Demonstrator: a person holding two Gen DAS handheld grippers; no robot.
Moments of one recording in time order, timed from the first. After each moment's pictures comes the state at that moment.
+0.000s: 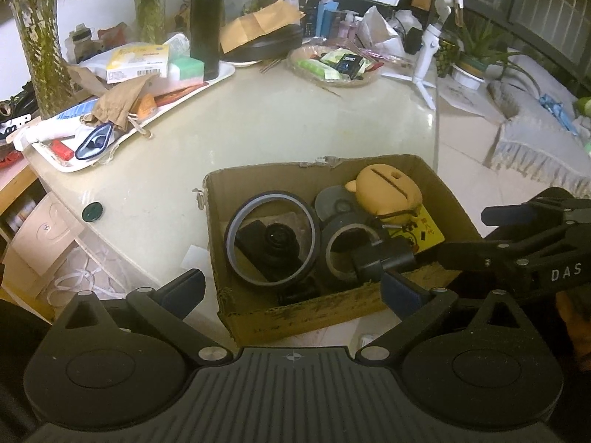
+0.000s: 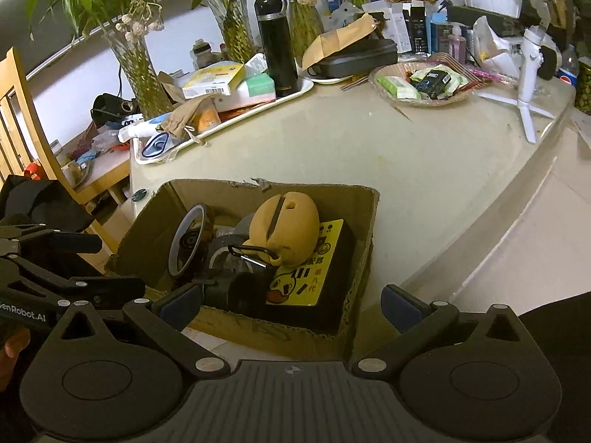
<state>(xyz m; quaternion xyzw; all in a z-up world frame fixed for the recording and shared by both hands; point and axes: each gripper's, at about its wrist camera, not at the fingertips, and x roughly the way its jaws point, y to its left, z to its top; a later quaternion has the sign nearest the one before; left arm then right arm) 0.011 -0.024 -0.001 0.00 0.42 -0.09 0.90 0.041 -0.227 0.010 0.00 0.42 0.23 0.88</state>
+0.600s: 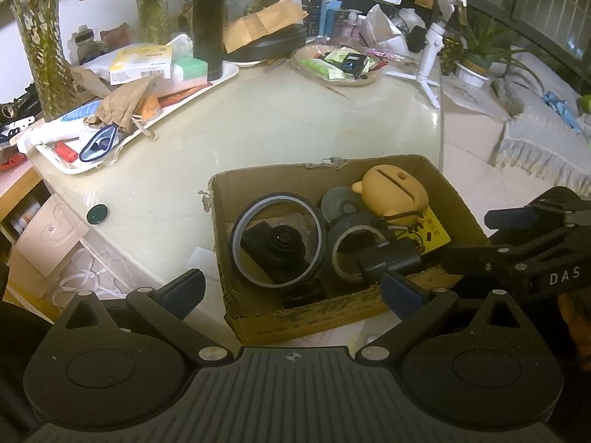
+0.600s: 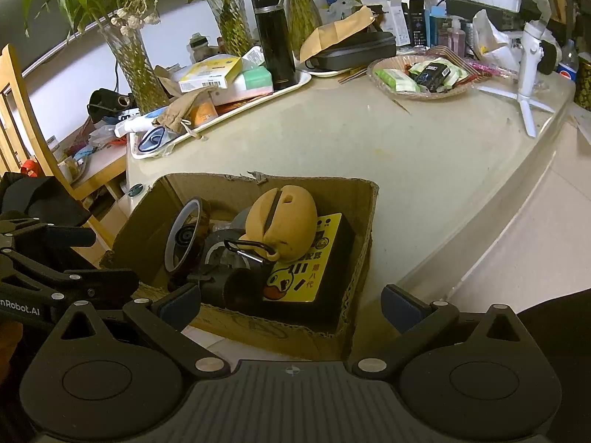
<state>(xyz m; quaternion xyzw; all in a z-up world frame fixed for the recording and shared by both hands) 0.013 -0.023 0.000 0.01 0.42 -0.08 0.90 0.043 -0.226 0.007 0.00 0.43 0.22 0.88</state>
